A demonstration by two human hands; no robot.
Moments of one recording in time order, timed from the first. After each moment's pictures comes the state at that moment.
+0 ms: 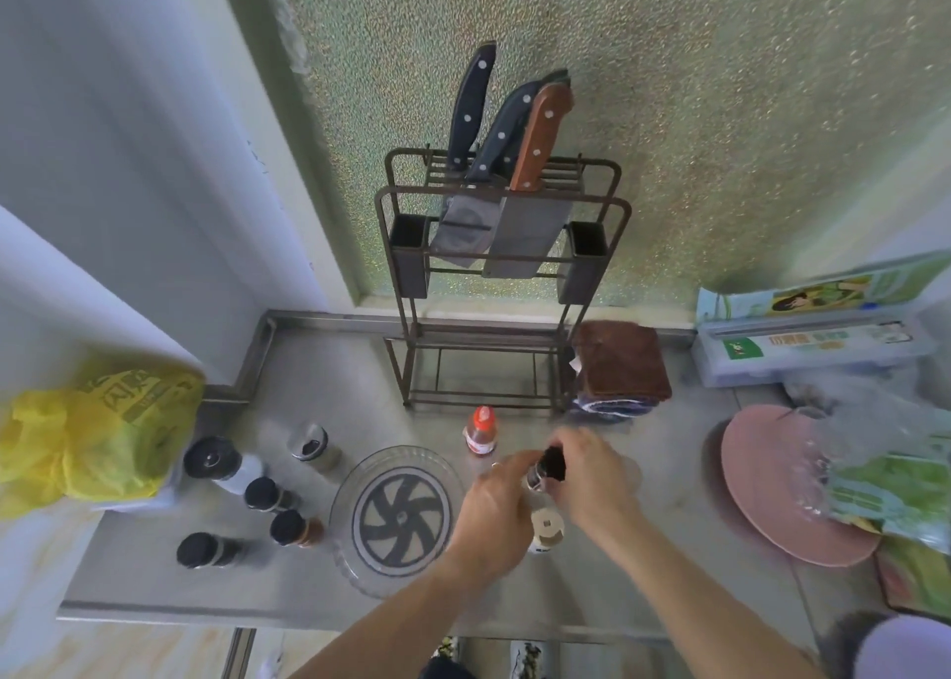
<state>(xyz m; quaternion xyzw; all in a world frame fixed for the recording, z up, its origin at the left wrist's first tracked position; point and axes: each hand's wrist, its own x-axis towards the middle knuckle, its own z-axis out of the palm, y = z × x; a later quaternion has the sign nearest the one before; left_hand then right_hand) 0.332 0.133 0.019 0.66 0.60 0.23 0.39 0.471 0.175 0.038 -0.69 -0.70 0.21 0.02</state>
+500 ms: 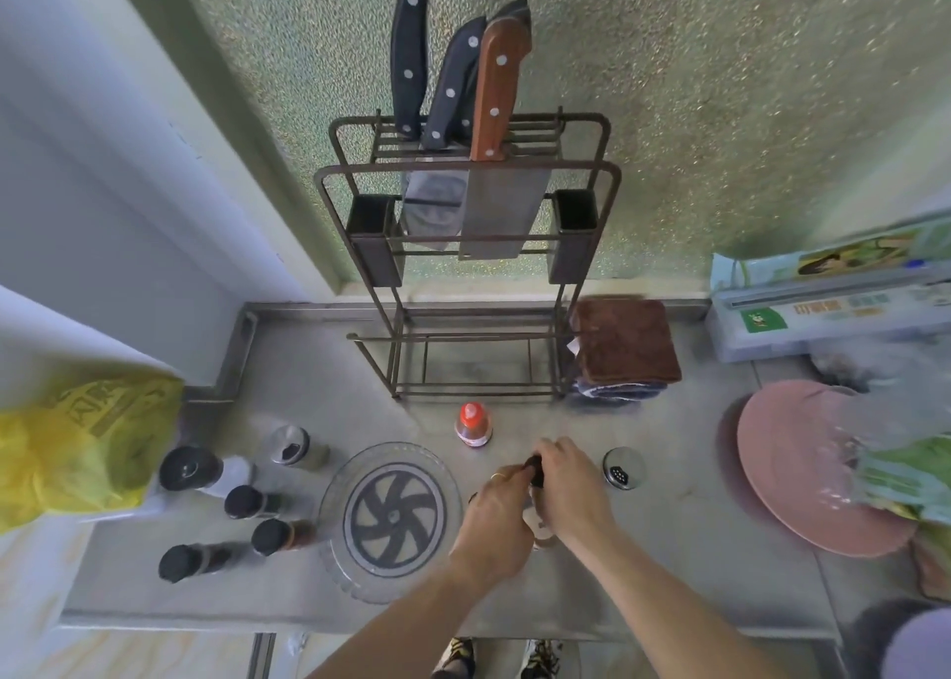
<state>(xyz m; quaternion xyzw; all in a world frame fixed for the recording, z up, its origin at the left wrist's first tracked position) 0.356 0.151 -0.027 0.68 0.62 0.09 0.39 0.473 0.187 -0.032 -0.68 -0.67 0.29 -0.02</state>
